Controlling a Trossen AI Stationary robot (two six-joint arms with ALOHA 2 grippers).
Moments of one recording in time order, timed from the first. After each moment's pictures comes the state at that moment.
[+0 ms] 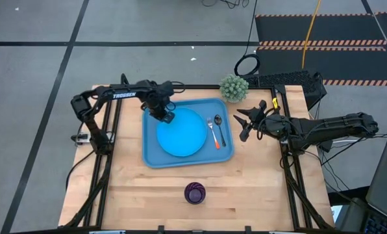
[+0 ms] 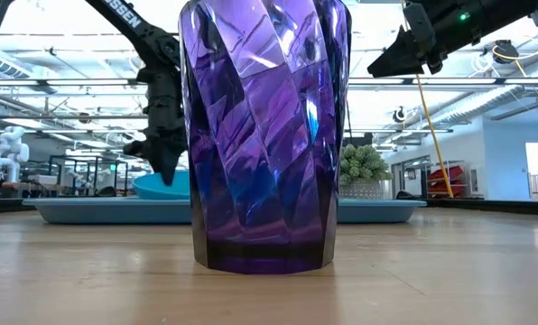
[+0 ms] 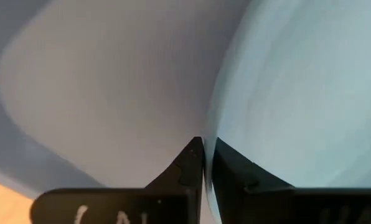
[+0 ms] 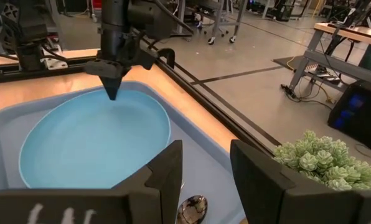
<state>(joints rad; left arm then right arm) 0.61 1.74 1.16 -0.92 0.24 -0.38 0.03 0.80 0.52 -0.05 0.62 0.08</state>
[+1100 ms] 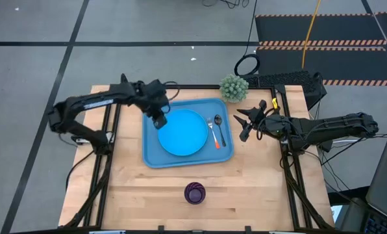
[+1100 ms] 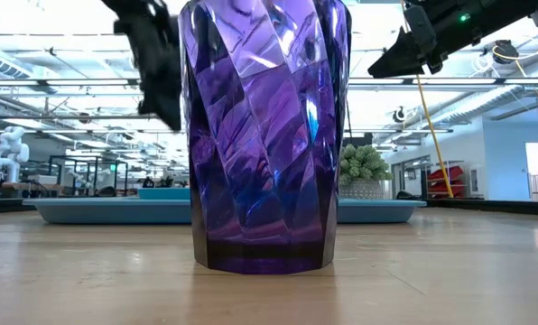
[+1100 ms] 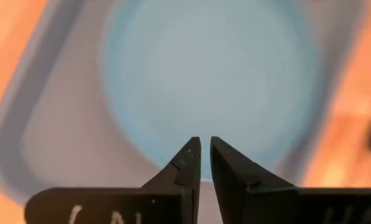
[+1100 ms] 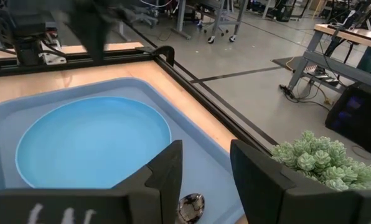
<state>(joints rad) 0.46 1.41 1.16 -0.92 0.23 -0.11 0.03 0.80 0.52 -0.06 0.62 0.07</state>
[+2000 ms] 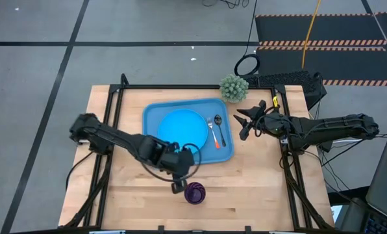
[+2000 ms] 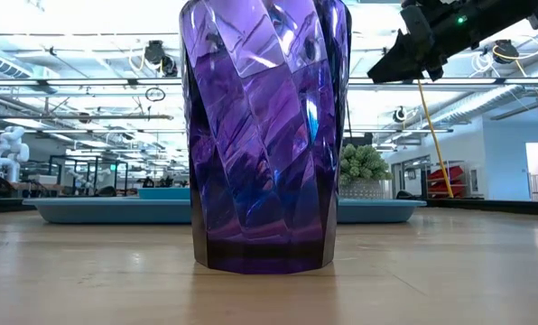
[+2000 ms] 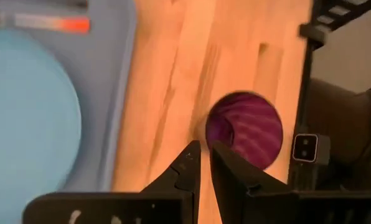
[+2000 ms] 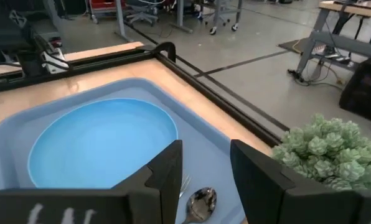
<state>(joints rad) -0.36 1.78 1.75 -1.01 -0.08 -0.61 -0.01 0.80 0.52 -0.08 0.57 0.18</state>
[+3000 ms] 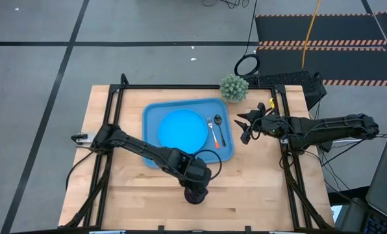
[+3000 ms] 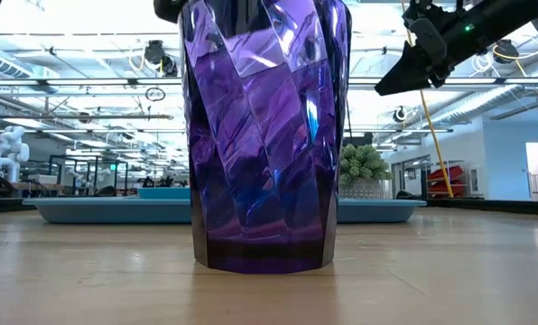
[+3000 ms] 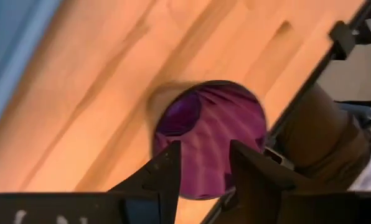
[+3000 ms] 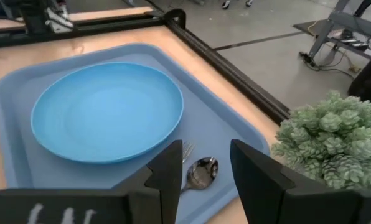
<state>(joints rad) -0.36 2.07 1.97 -1.09 0.13 -1.06 -0.01 0.80 0.52 -0.21 0.50 0.17</state>
